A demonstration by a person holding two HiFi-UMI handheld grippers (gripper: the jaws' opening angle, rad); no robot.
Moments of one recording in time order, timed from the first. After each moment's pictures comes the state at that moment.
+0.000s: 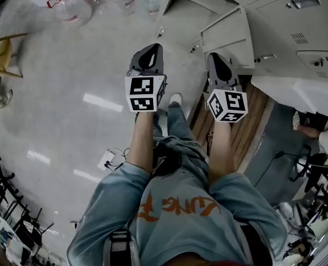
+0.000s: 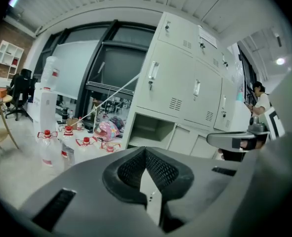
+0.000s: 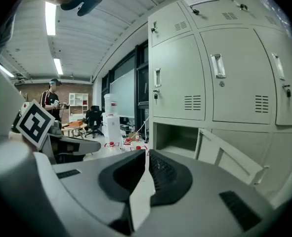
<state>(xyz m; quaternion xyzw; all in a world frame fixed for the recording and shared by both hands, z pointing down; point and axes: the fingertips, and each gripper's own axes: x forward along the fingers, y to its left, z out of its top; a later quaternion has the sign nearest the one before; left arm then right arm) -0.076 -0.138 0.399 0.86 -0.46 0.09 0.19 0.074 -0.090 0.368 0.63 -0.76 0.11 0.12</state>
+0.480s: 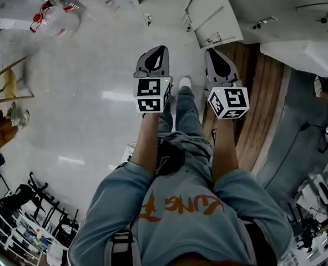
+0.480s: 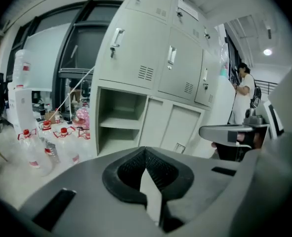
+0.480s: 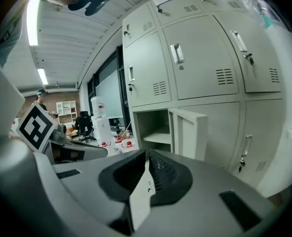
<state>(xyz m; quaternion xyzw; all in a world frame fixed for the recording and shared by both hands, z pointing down) 0.056 -0.094 0.465 0.89 -0.37 0.19 0.18 0.172 -0.040 0.435 0.66 -0.73 0.18 0.08</state>
